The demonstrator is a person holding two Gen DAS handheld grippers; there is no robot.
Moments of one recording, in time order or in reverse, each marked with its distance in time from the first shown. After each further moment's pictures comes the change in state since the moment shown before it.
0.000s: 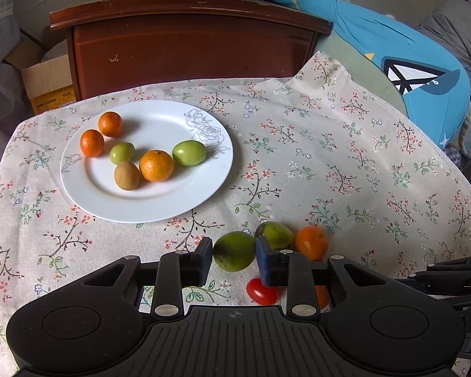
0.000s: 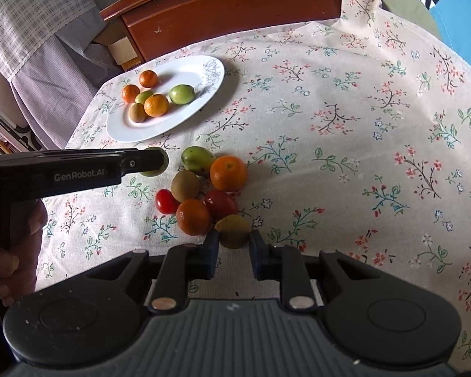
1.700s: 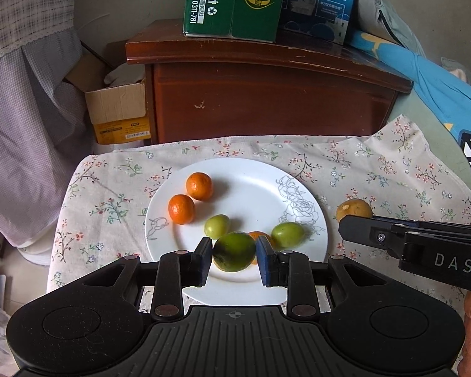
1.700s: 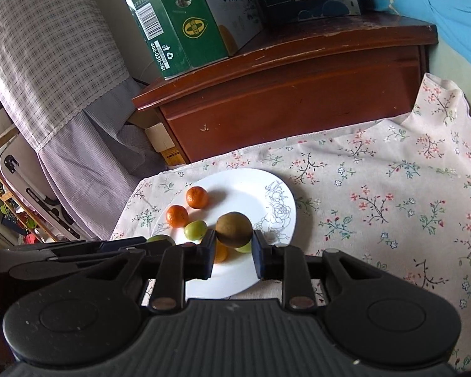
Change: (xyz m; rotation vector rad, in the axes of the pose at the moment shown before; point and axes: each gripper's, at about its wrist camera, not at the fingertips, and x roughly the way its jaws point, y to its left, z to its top) left arm -0.003 0.066 0.061 -0.118 -0.091 0.190; right arm 0.040 0.045 0.120 -0.017 -0.255 0.148
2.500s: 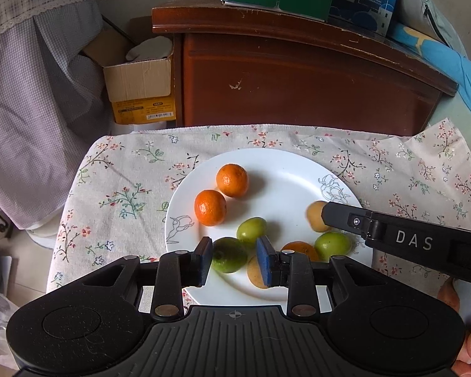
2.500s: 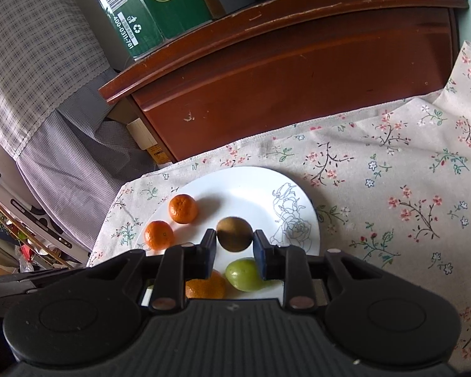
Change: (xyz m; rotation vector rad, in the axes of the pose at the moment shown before) left arm 0.037 0.019 0.007 -0.069 0.054 0.060; right arm 0.075 -0.010 0.010 0.072 0.042 0.013
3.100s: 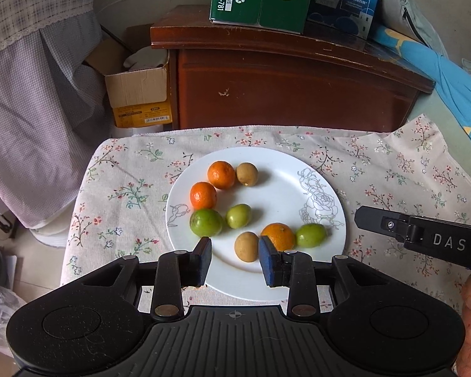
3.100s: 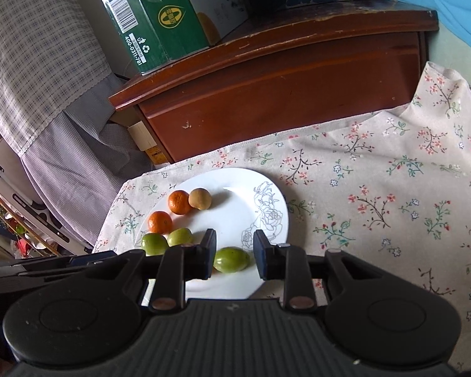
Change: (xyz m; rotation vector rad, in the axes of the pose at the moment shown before) left arm -0.042 -0.008 -0.010 0.025 0.008 -0.014; right arm -0.065 -0.004 -0.008 -0.014 0.000 -0.051
